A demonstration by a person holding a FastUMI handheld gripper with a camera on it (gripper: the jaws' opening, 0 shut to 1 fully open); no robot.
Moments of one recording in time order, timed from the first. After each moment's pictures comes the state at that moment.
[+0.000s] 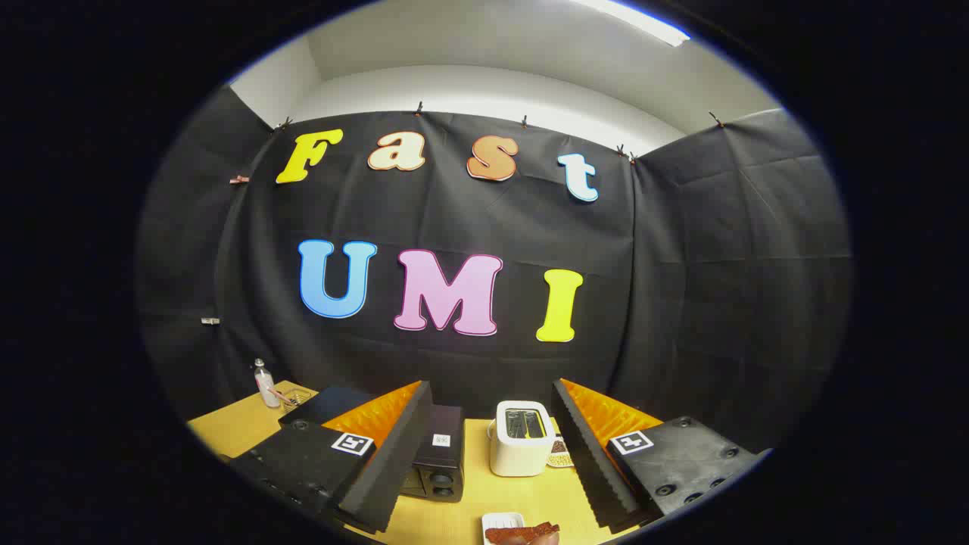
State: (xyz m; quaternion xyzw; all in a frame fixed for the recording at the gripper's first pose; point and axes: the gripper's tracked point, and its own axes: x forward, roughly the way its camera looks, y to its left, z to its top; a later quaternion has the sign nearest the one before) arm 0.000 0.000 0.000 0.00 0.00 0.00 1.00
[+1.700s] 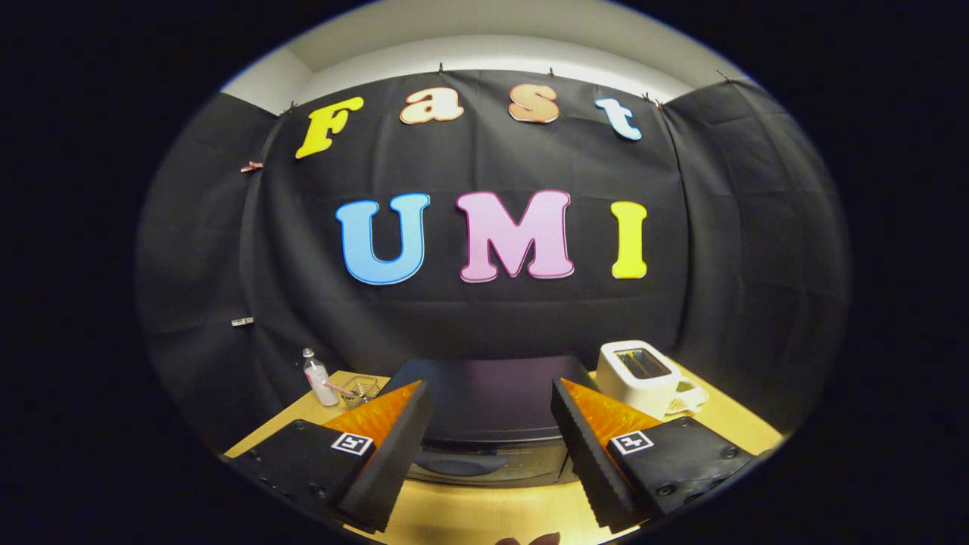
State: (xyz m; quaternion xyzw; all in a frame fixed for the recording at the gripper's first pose) arm 0.044 0.200 -0.122 0.08 0.10 0.05 0.99
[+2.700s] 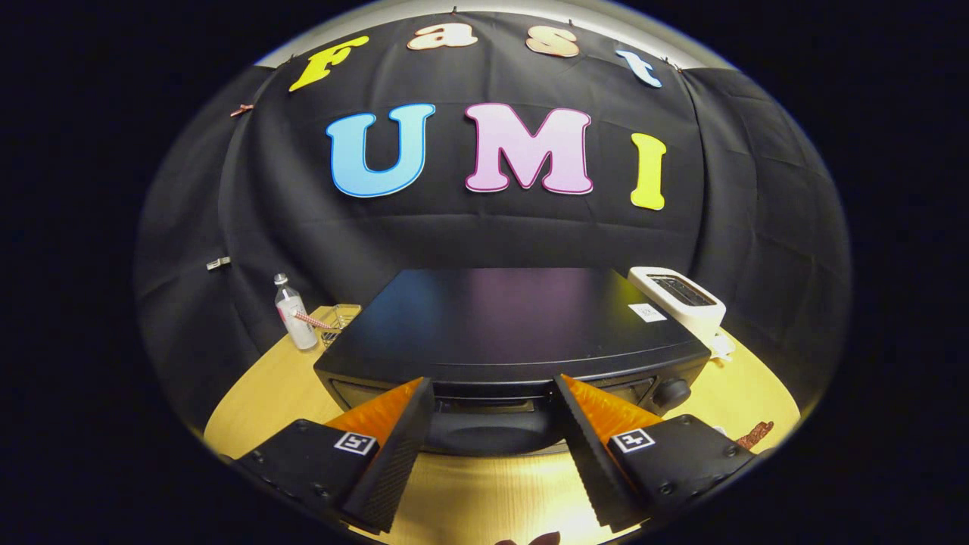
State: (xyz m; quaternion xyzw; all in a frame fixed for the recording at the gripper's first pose) arm 0.069 0.252 -0.234 0.04 0.22 0.04 0.97
